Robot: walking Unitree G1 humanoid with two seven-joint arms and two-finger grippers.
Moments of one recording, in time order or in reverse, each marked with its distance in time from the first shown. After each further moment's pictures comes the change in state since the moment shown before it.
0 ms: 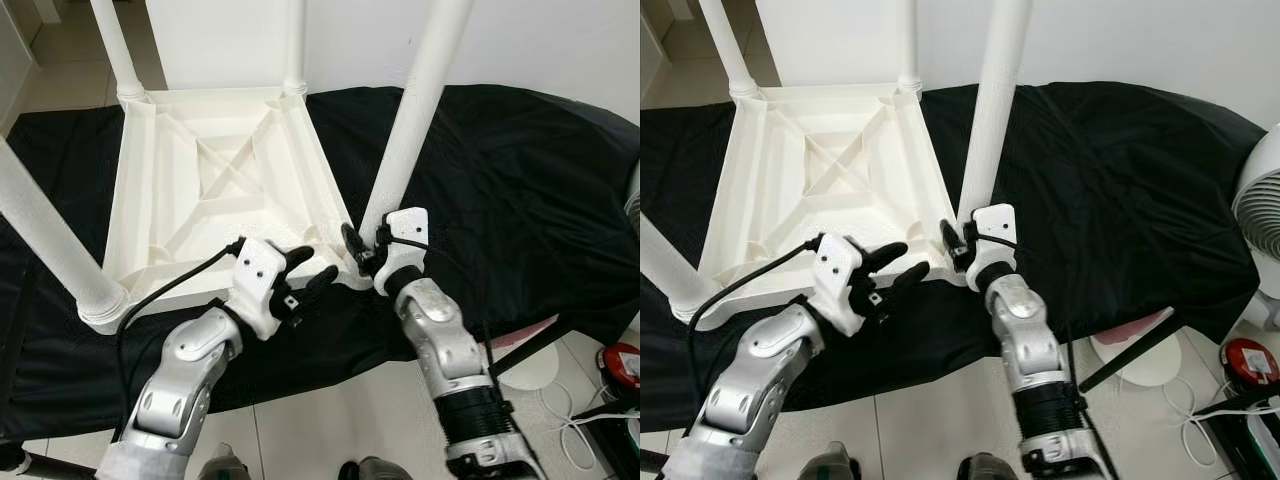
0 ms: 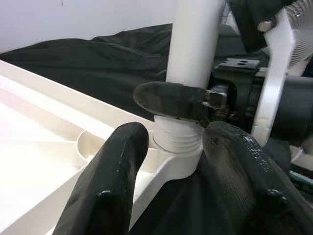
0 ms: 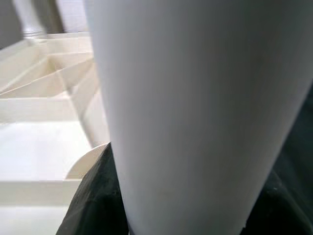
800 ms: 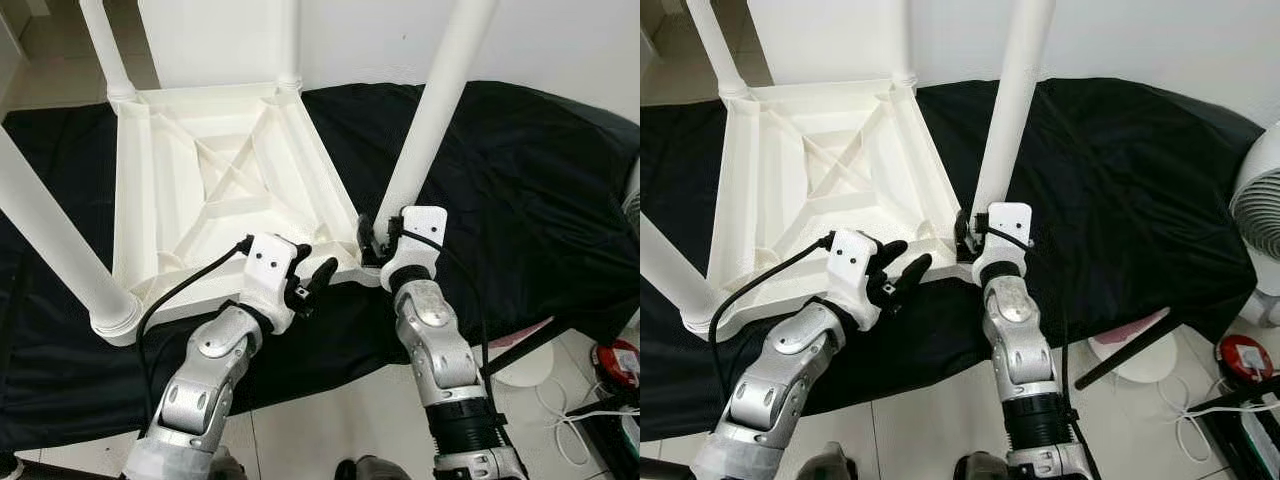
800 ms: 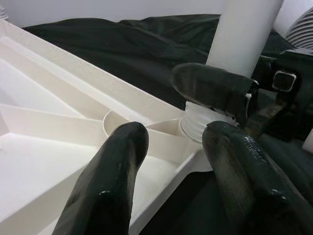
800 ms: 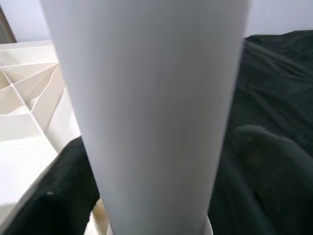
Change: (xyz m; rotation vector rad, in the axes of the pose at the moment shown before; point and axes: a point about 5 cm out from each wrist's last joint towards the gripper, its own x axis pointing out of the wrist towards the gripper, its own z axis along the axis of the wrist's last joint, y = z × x) left arm 0.009 -0.004 -0.005 -0.056 0.037 0.163; right arm -0.010 0.000 0.004 0.026 -0.026 -0.056
